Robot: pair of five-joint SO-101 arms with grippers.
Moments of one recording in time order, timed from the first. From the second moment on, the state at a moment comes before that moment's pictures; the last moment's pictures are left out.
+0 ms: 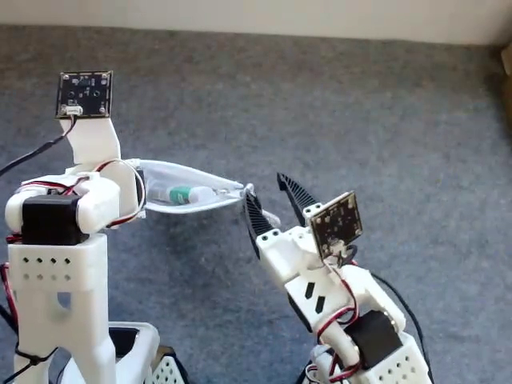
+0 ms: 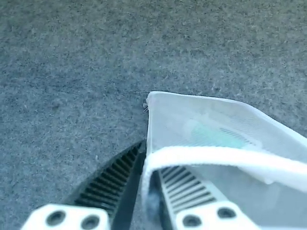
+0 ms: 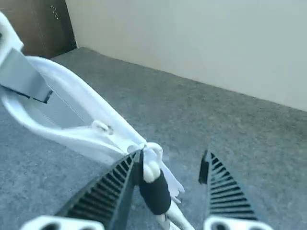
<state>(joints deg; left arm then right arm) -5.6 -39.4 15.1 89.2 10.2 -36.6 -86.1 68.3 39.2 0.2</state>
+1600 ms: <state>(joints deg) -5.8 -40.2 18.1 86.9 10.2 -37.5 -85.8 83.6 27.3 8.7</state>
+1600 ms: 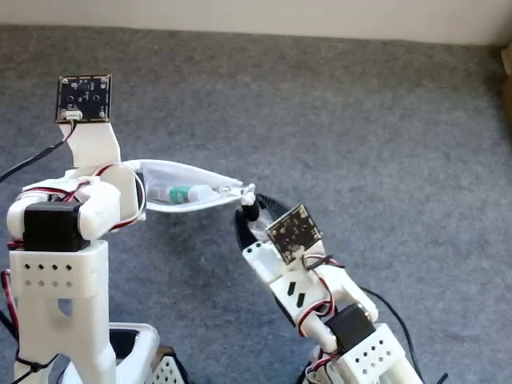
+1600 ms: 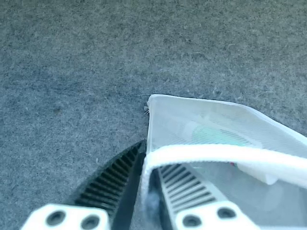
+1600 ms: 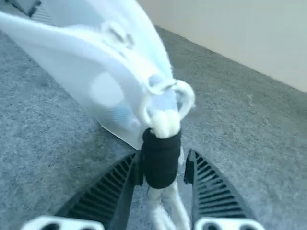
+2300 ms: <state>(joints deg) -5.8 -40.2 18.1 86.7 10.2 -38.1 -85.8 81.8 27.3 7.3</state>
